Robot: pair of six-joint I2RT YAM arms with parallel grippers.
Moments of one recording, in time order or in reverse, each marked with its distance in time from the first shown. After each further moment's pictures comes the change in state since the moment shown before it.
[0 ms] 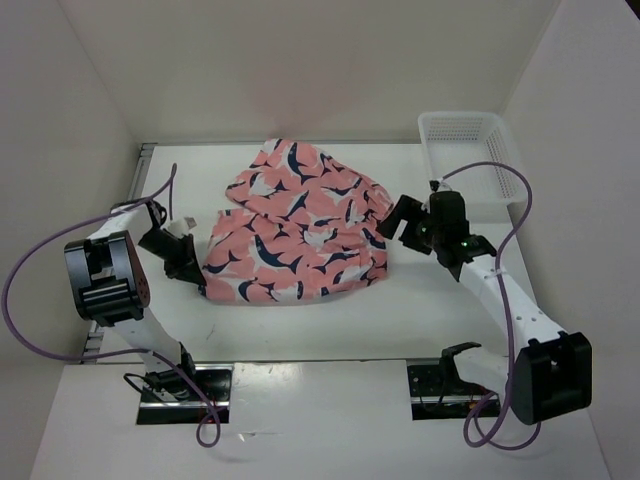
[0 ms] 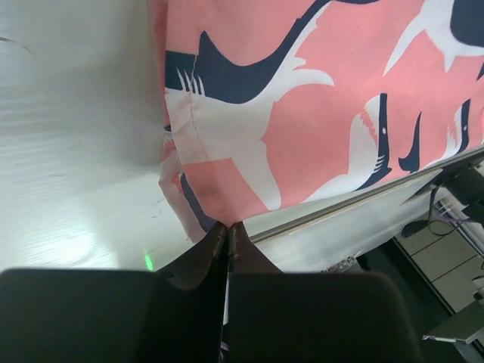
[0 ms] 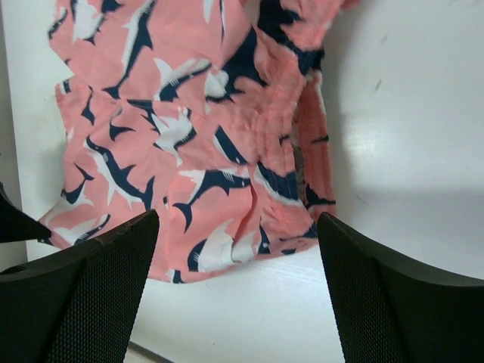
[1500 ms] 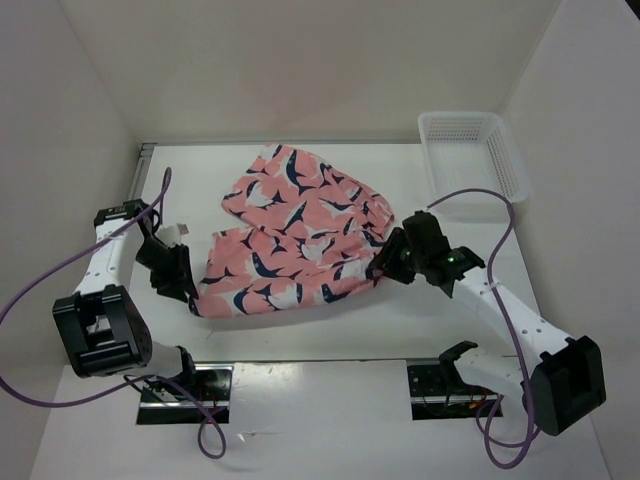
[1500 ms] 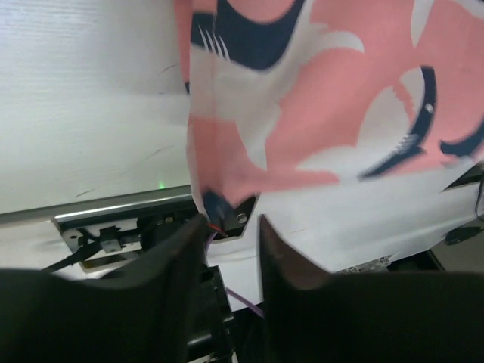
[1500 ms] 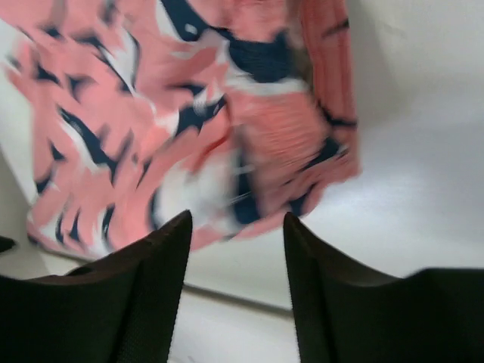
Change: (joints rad) left arm 0.001 -0.336 -0.047 -0.219 -0.139 0.003; right arm 0.231 -0.072 -0.067 -0.228 0.132 0.325
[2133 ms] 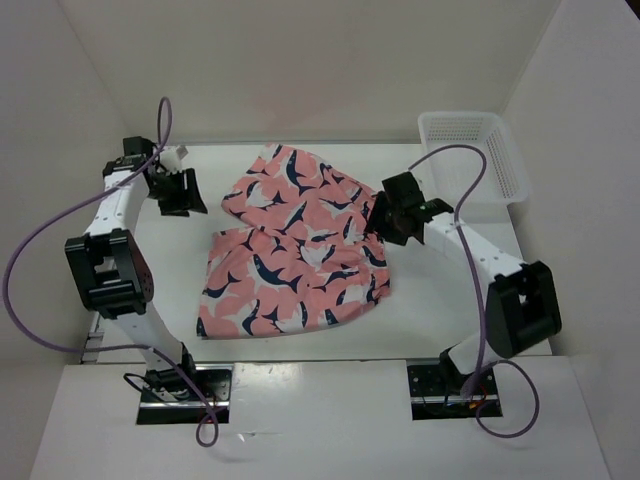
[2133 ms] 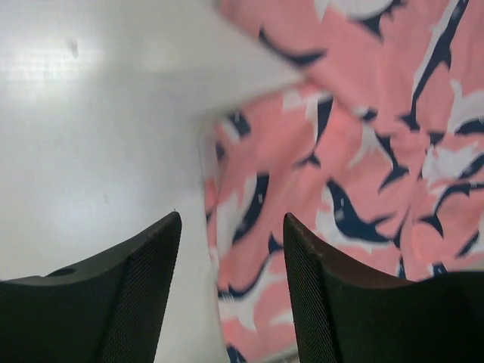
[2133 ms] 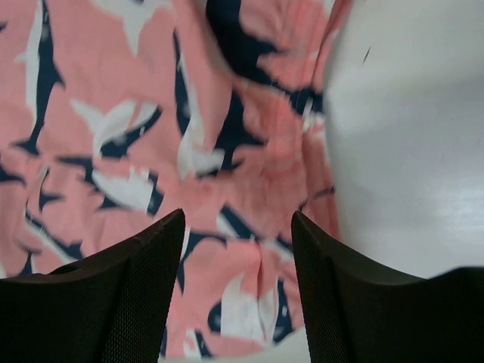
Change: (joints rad) left arm -0.038 0.344 0.431 0.402 0.090 -0.003; right arm -0.034 0.369 0.315 -0.032 0.127 -0.178
